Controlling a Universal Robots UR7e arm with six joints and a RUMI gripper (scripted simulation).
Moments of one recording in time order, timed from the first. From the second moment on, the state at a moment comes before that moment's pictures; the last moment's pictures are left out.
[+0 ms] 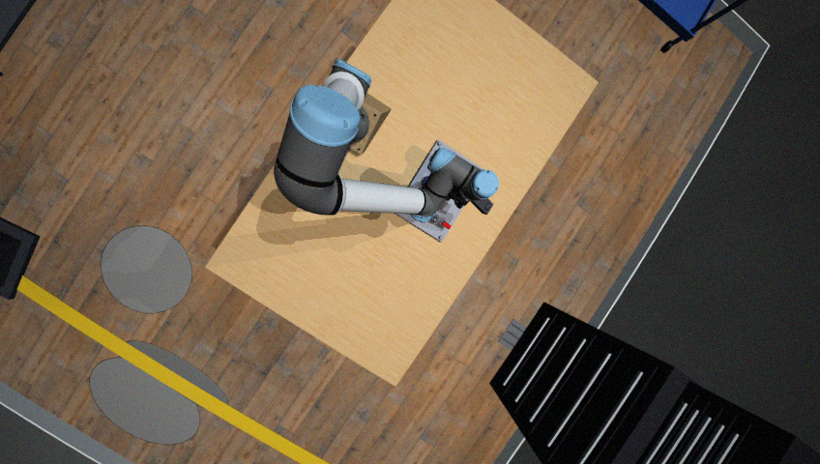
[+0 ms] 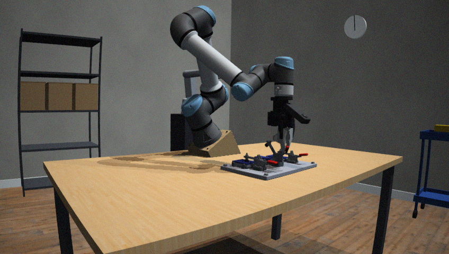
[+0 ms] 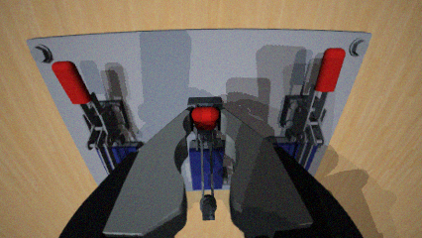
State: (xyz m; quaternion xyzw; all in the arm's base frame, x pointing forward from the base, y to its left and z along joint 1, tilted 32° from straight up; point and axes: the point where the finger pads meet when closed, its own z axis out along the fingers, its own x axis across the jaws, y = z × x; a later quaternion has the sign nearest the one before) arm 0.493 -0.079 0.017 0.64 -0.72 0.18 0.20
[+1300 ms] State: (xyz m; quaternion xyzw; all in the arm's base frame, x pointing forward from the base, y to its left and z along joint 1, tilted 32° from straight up) arm 0.505 -0.086 0.008 0.64 -0.72 0.18 0.20
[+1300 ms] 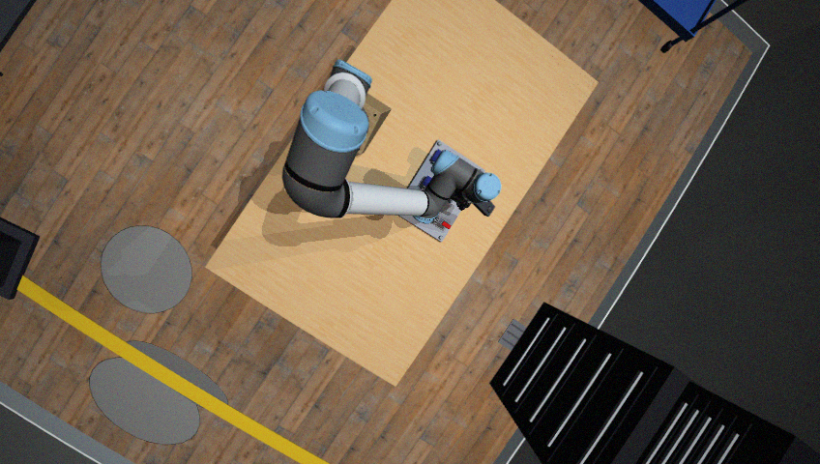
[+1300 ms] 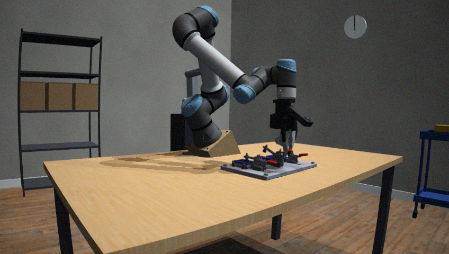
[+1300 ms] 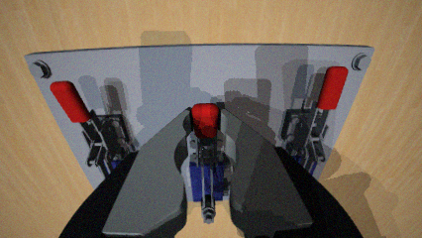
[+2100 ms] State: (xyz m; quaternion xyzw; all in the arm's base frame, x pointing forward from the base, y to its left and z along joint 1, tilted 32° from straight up) arm 0.509 -0.089 0.004 0.64 -0.72 0.18 0.20
